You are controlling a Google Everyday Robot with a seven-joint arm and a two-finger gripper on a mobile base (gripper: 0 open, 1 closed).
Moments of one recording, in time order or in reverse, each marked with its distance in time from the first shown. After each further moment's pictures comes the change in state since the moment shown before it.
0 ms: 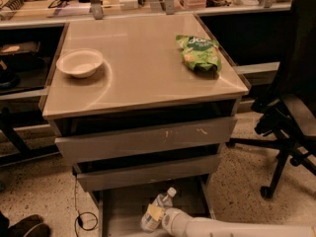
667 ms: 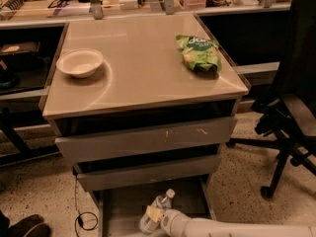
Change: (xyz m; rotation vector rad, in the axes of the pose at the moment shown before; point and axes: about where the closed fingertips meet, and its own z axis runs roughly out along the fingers) arm 0.006 -0.001 0.007 -0.001 0.010 0.015
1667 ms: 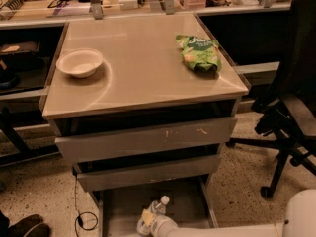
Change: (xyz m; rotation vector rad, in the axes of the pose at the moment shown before) arm 0.029 -0.023 0.052 0.134 -0.088 0.032
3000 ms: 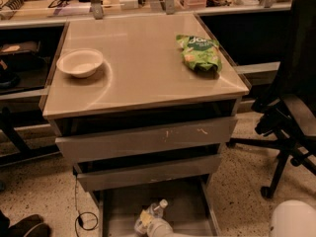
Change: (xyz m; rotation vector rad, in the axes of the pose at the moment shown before) arm 0.020 -0.019 0.045 0.020 -0.069 0.087
